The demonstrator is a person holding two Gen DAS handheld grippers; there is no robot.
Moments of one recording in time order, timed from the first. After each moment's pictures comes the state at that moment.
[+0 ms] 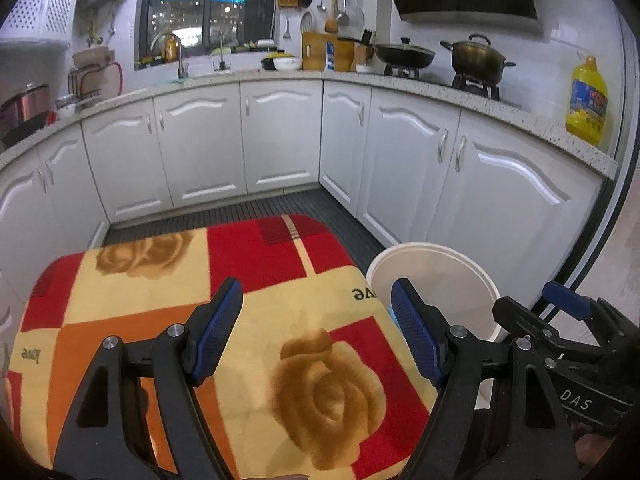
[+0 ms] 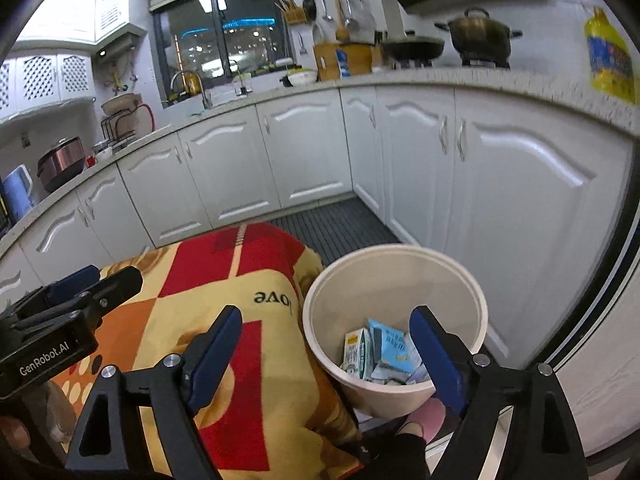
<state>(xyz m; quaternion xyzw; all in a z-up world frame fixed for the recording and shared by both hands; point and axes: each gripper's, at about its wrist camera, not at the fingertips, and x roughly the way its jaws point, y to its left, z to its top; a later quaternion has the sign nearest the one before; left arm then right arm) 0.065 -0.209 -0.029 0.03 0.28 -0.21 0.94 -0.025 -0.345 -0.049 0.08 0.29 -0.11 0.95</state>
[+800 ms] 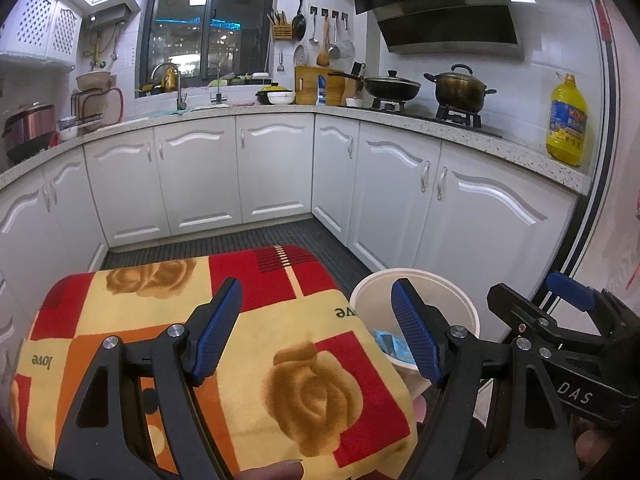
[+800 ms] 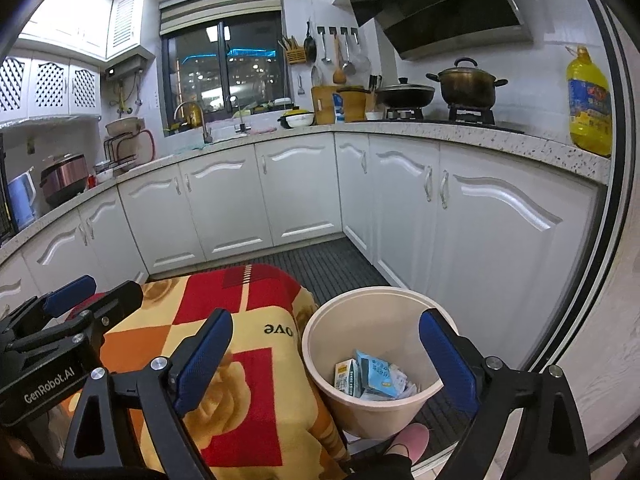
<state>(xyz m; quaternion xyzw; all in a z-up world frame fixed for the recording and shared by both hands) 0.025 -0.197 0.001 0.02 0.23 -0.23 0.95 -0.061 -0.322 -0.009 0.05 0.23 -0.14 0.96</state>
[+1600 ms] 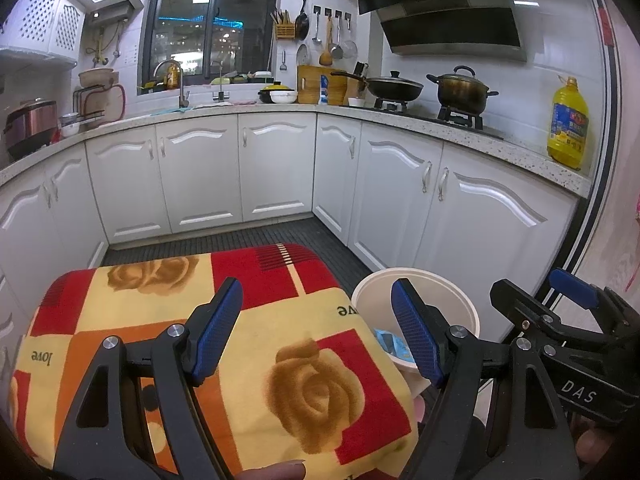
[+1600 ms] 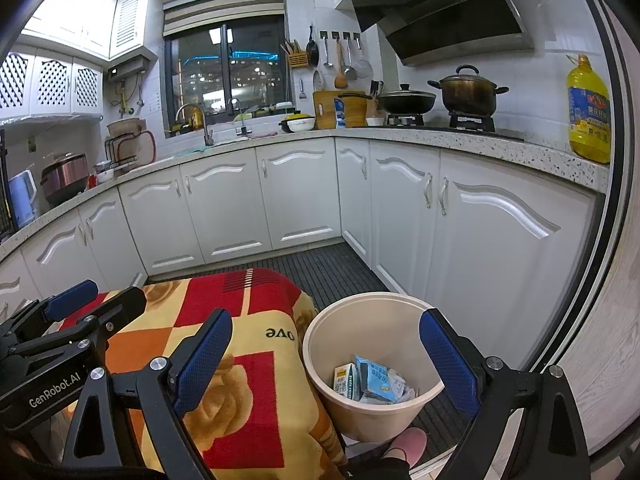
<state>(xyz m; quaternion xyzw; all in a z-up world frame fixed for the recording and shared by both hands) 0.024 -0.192 0.002 0.02 0.24 -0.22 0.95 -0.061 -0.314 -0.005 0.04 0.22 -0.14 0.96</state>
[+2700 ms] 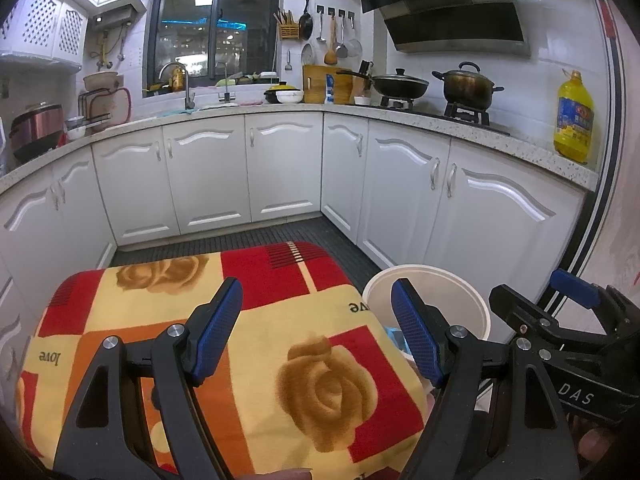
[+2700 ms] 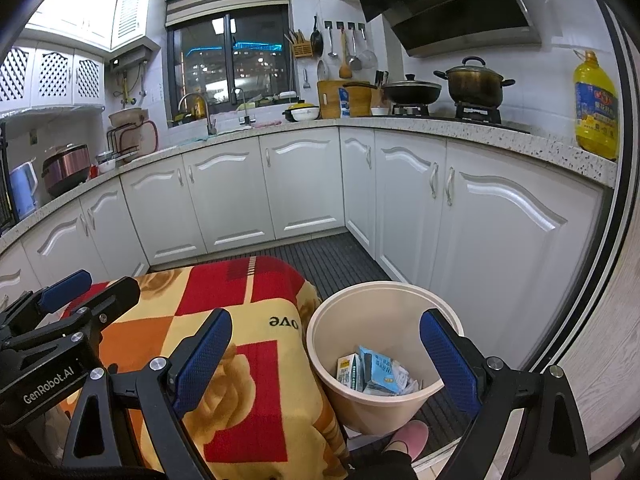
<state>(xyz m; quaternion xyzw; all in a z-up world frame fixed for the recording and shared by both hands) 0.024 -0.189 -0.004 0.03 0.24 -0.21 0.95 -0.053 -0.320 -0.012 0.04 0.24 -0.13 0.96</state>
